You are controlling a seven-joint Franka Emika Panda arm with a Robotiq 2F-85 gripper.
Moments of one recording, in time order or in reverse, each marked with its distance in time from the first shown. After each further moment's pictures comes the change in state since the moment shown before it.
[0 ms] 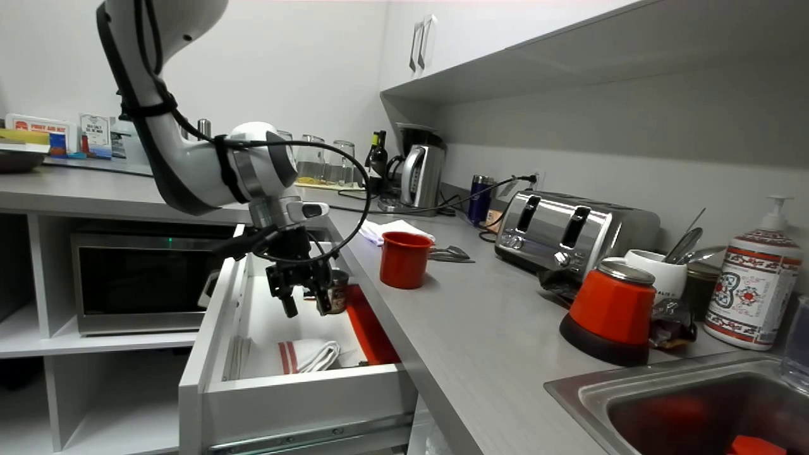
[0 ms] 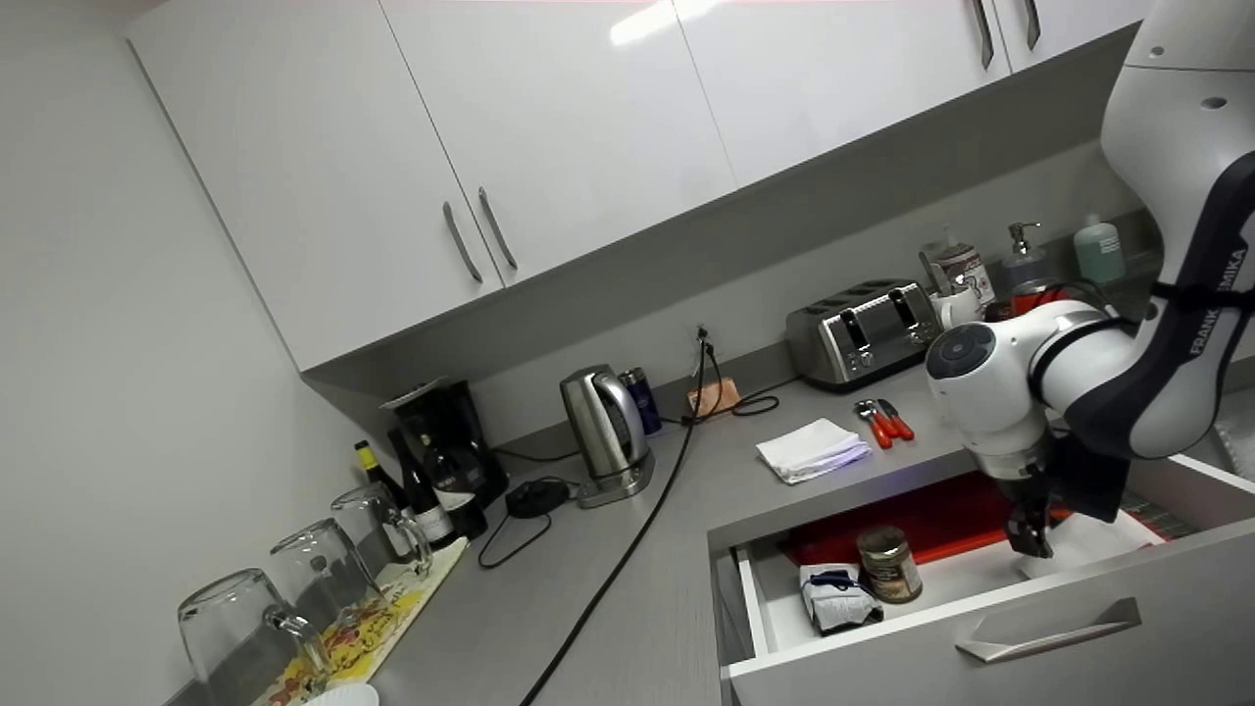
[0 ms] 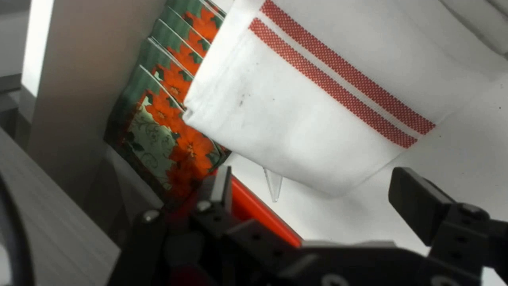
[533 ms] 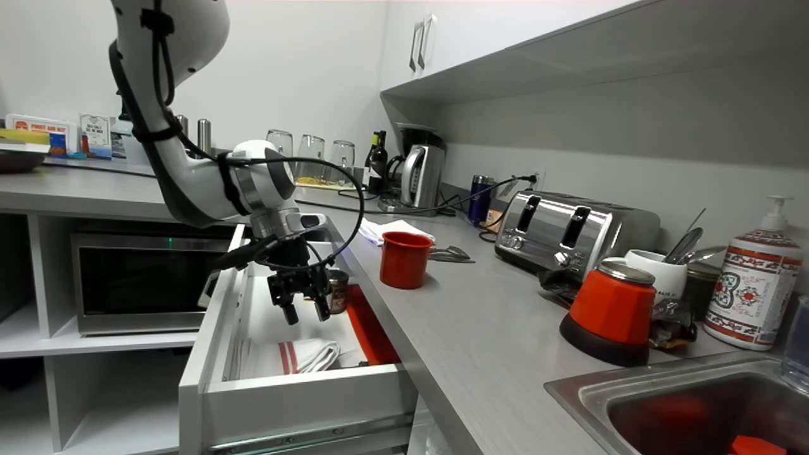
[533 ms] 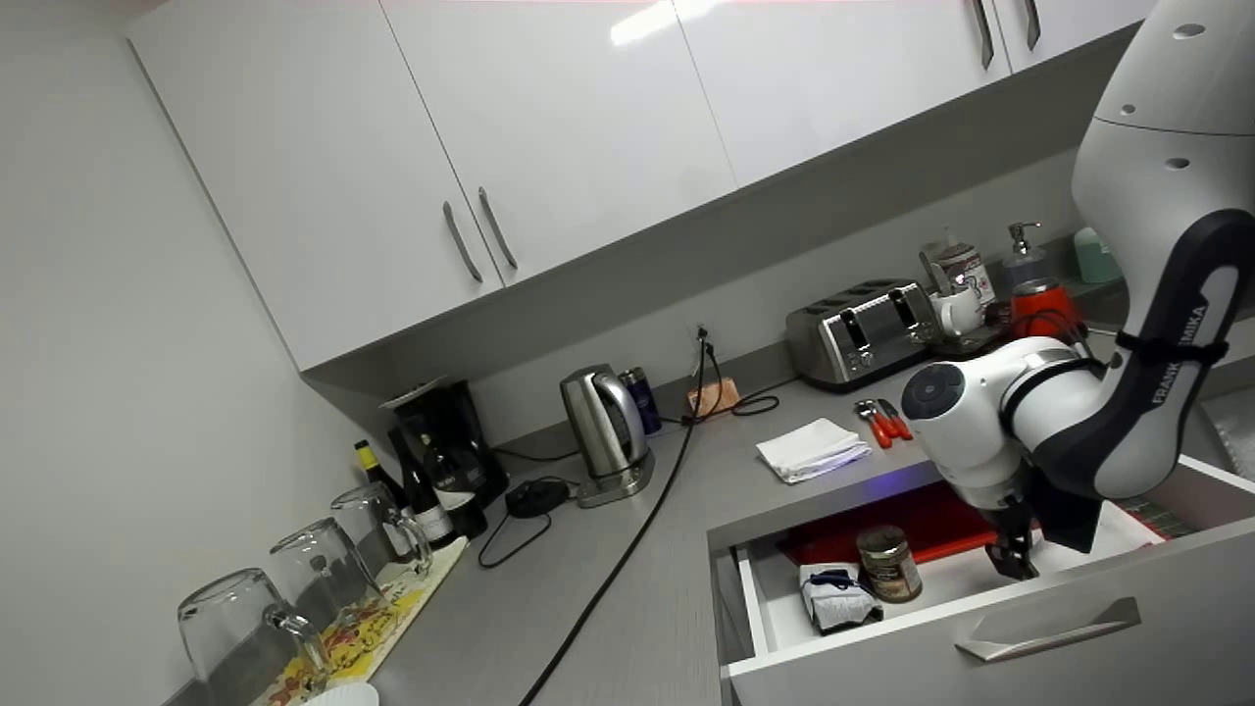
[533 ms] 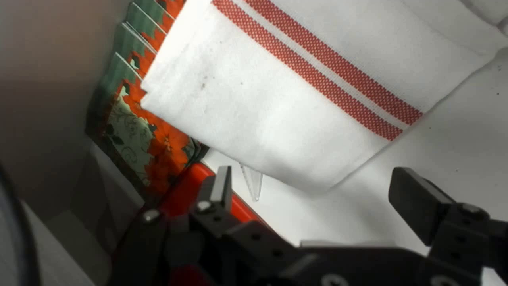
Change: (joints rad) arm 0.077 0.116 -0.046 0.129 0.050 -0.057 -0.004
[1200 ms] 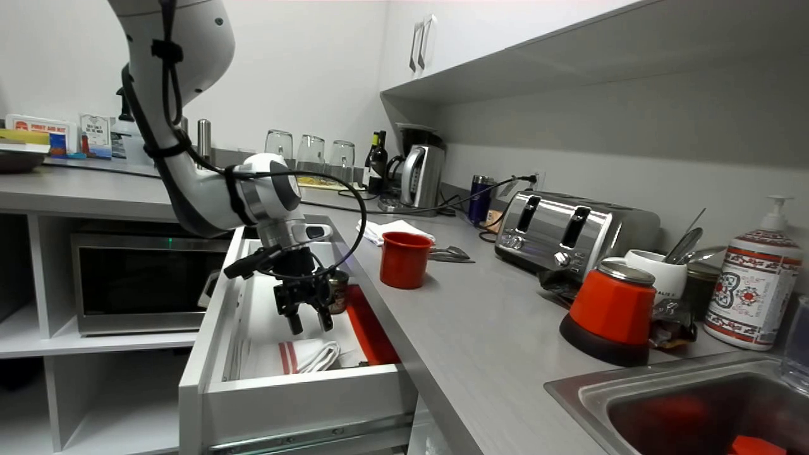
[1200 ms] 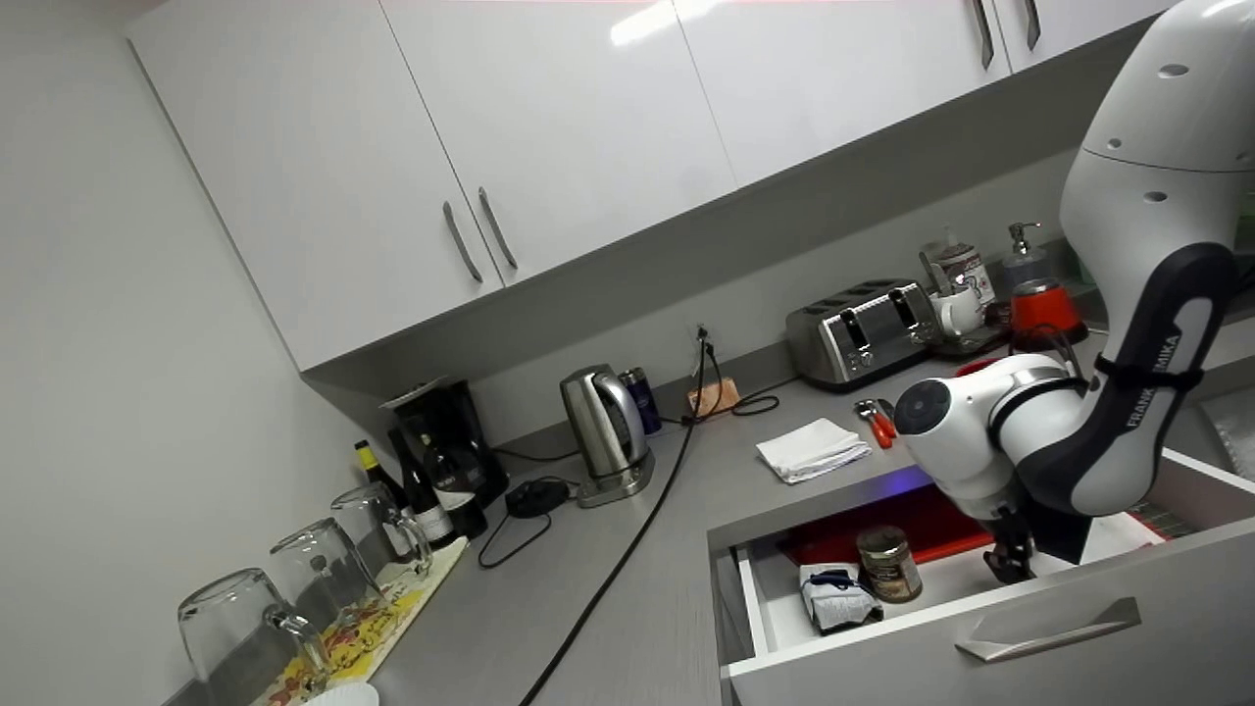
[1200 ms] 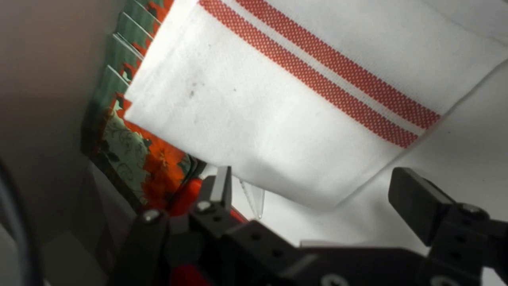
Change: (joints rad) arm 0.018 0.073 -0.029 0.077 0.071 -0.042 -0.012
